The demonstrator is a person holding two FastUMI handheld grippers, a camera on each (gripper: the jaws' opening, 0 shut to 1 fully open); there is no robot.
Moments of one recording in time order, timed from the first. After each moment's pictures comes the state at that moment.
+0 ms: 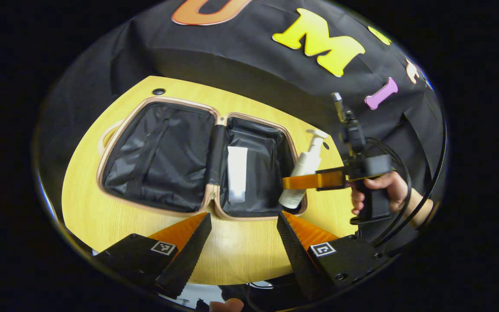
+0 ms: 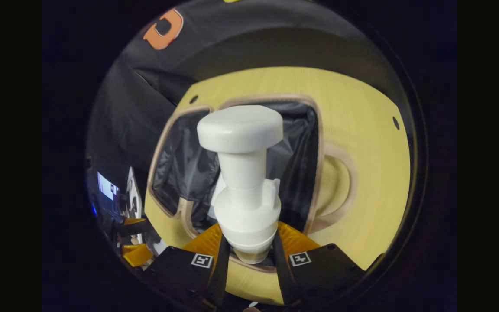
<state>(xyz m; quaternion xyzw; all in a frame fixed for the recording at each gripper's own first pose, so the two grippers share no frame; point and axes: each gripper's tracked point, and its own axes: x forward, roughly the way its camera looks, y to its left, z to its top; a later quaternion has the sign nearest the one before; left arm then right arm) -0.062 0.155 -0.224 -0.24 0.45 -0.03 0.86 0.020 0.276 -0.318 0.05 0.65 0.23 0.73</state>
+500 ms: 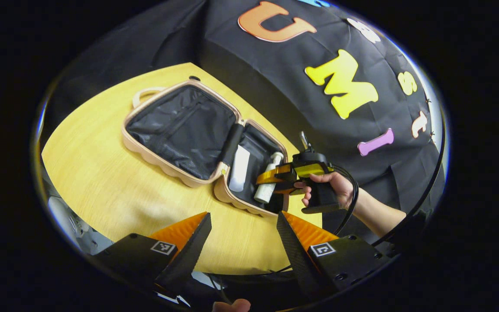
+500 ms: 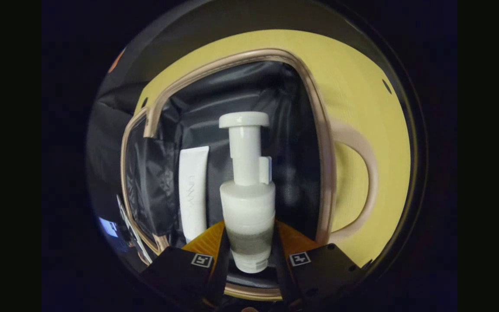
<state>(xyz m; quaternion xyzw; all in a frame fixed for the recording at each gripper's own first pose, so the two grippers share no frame) -0.127 0.170 -0.175 -0.38 0.37 0.02 0.85 0.046 0.277 -0.374 0.08 0.72 0.10 0.68</state>
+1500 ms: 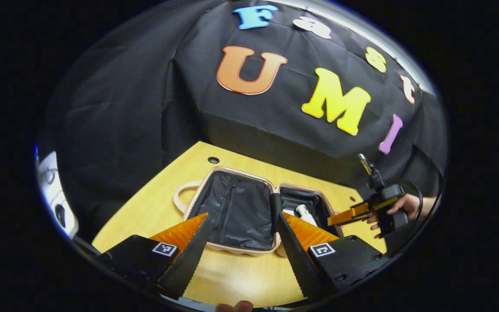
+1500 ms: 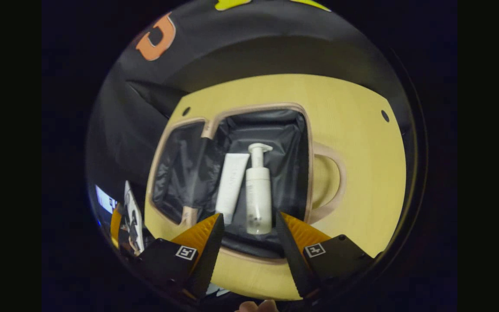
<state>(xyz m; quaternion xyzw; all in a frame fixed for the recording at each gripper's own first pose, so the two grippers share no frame) -0.080 0.313 -0.155 -0.21 0.24 0.09 0.94 0.011 0.270 -0.239 0.09 0.58 0.23 0.77</state>
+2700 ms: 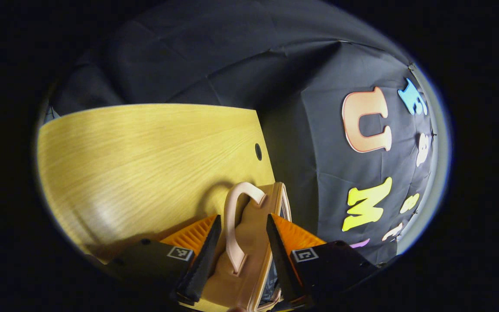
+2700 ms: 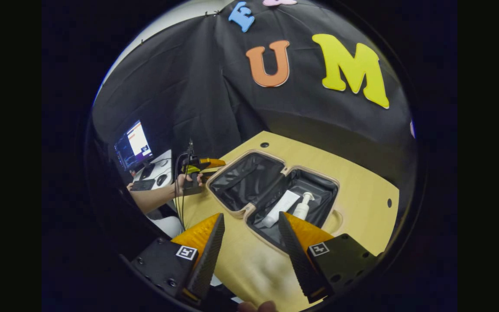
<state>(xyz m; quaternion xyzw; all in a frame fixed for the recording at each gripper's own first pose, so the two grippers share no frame) 0.033 0.453 -0.315 -0.62 0.19 0.07 0.76 -0.065 0.275 -0.113 -0.02 0.36 0.43 0.83</state>
